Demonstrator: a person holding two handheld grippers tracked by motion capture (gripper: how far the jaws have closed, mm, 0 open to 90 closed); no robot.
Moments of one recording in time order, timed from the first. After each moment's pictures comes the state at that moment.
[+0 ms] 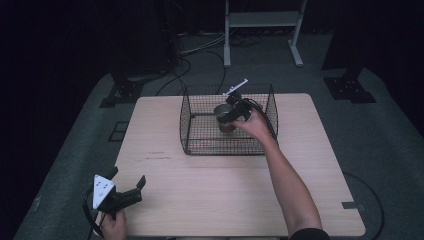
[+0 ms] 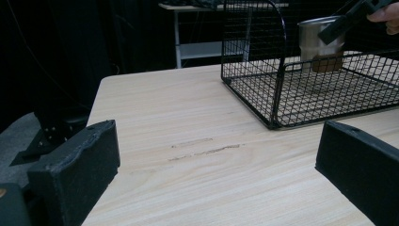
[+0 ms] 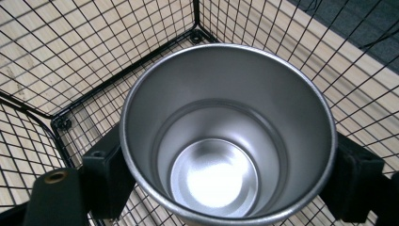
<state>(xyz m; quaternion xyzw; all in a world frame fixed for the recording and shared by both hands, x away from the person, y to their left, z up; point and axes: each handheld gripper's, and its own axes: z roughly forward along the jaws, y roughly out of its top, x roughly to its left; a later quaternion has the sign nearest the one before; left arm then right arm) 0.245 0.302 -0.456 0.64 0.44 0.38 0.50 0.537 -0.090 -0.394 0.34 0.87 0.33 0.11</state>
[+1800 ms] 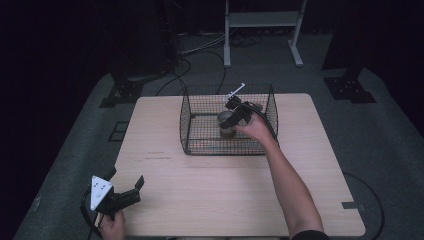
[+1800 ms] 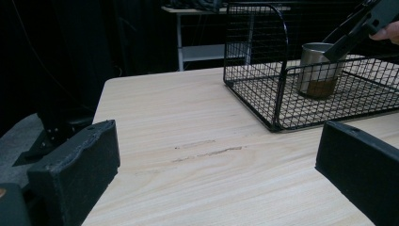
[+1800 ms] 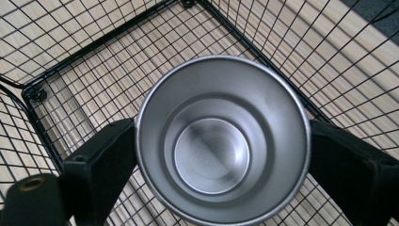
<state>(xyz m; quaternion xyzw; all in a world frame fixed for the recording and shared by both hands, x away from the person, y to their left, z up) 0.242 0.304 -0.454 0.63 0.45 0.39 0.51 0.535 -0.090 -0.407 0.34 0.89 0.28 0.11</state>
